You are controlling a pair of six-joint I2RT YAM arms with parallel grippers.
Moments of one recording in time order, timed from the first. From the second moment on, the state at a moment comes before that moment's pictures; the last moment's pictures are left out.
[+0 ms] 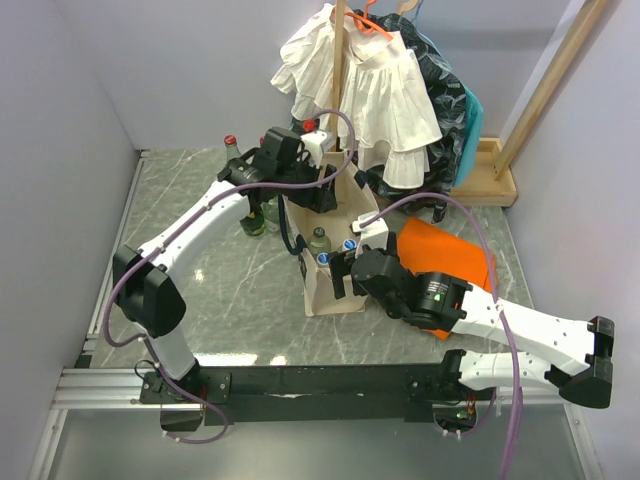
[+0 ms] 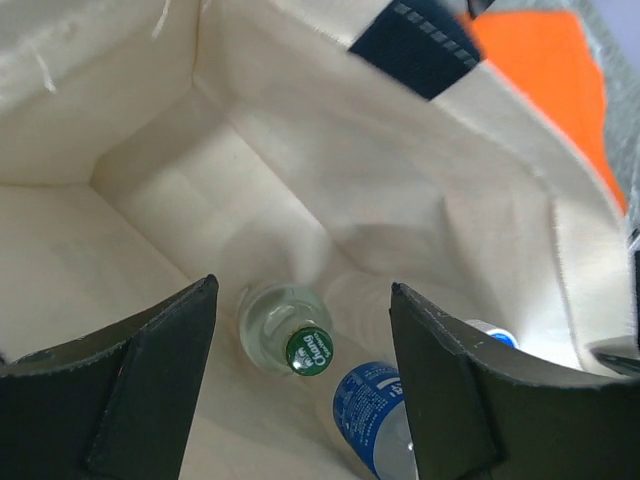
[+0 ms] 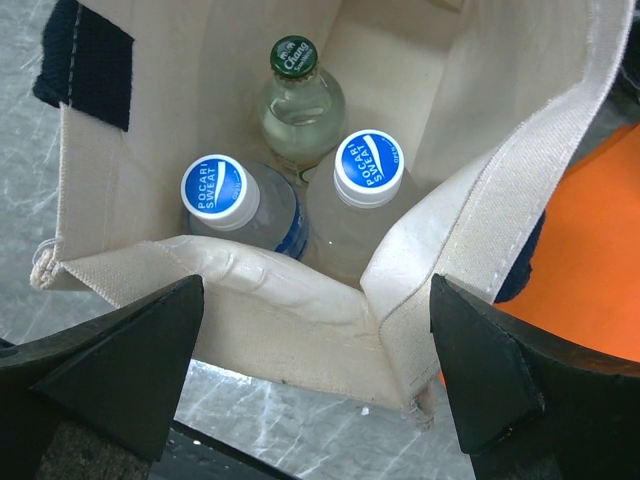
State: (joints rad) left arm -0.61 1.73 1.71 -0.61 0.28 -0.15; right arm 1.15 1.05 1.01 -0.60 0.63 0.47
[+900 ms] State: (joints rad) left arm -0.68 1.80 1.72 -0.78 0.16 -0.20; right arm 1.15 1.05 0.99 -0.59 0.63 0.48
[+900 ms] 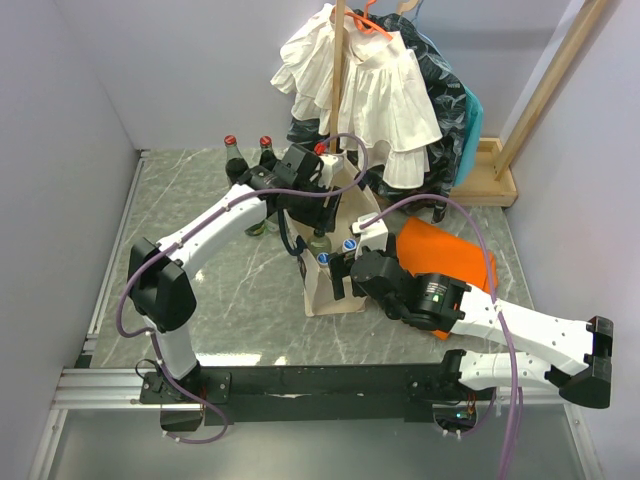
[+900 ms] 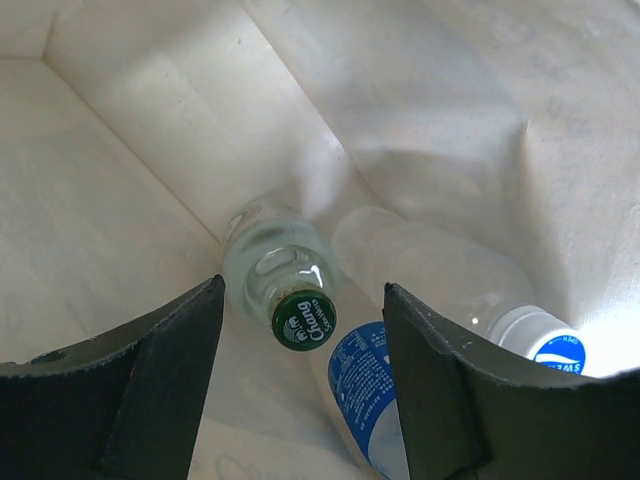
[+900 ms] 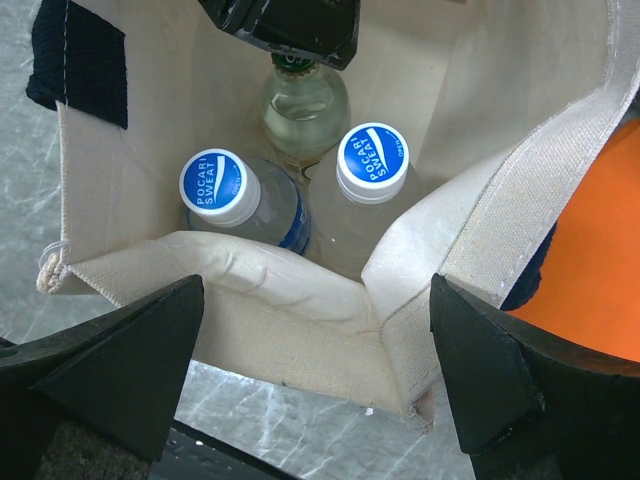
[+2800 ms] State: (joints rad) left arm -0.69 1.88 1.74 -0.81 0.09 -0.20; right arm 1.15 1.03 0.98 -0.60 0.65 0.49
